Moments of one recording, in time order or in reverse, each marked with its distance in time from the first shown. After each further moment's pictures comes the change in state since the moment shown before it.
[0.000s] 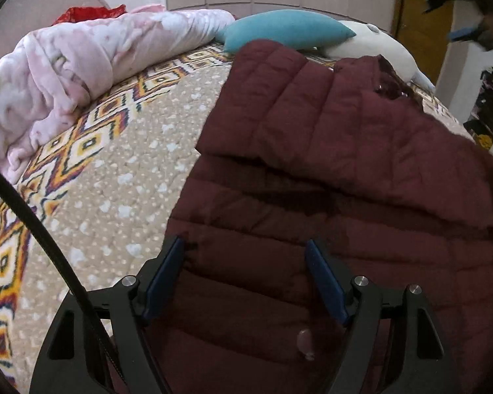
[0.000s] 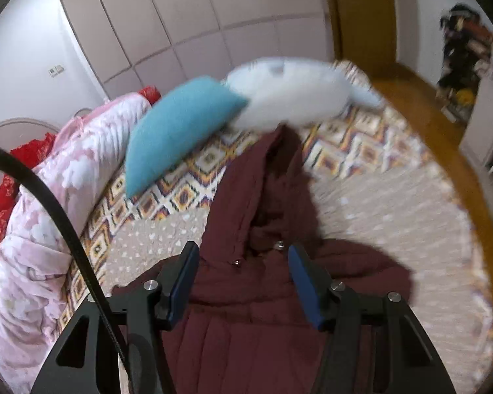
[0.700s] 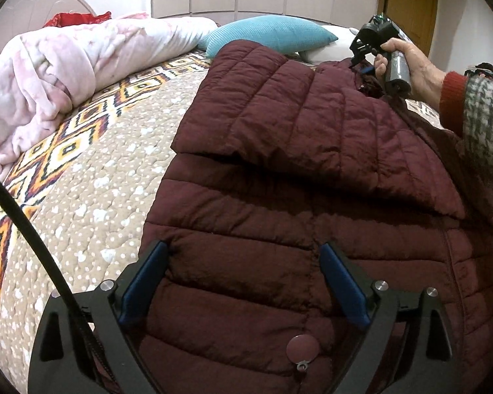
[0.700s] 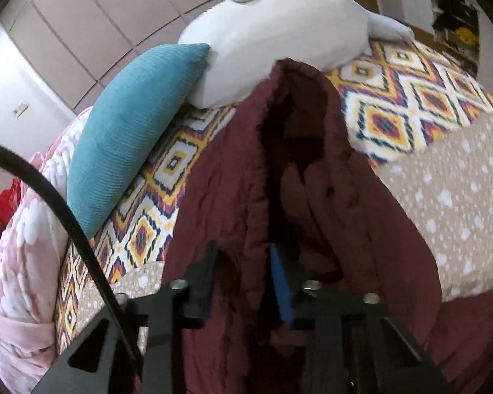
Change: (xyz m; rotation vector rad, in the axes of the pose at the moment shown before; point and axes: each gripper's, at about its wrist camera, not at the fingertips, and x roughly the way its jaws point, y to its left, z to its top) left arm 0.006 -0.004 -0.004 0.021 -0.032 -0.067; right arm 0.205 -0.033 0.035 0.193 0.015 0.056
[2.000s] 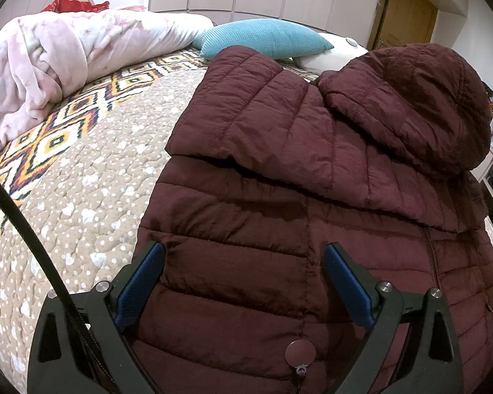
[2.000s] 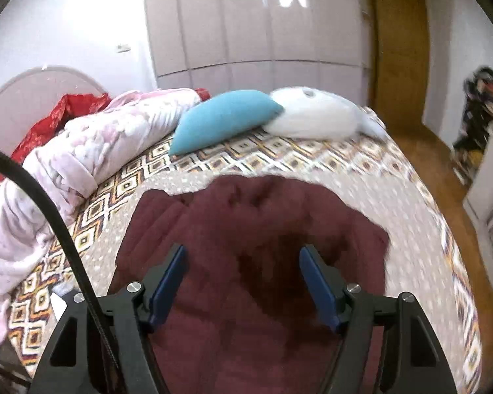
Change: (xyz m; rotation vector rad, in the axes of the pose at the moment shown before) left arm 0.003 0.010 0.005 -0.051 -0.005 -0.091; right arm -0.322 0.017 -0.233 -0.512 -0.197 0.003
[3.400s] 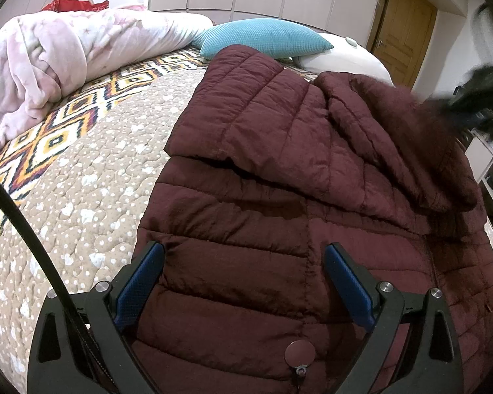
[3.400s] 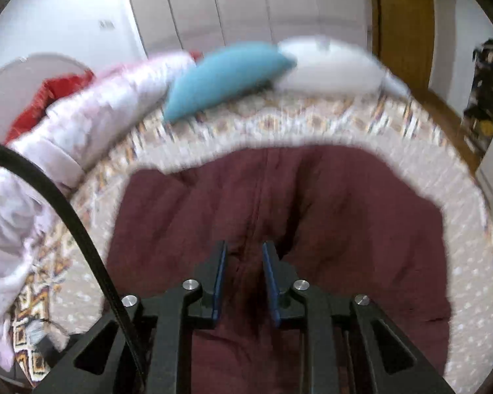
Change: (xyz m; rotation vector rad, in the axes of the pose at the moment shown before) left arm 0.000 0.000 0.000 -0.002 0.000 -0.002; right arm 0.114 0.022 -0.012 0.112 0.214 0.029
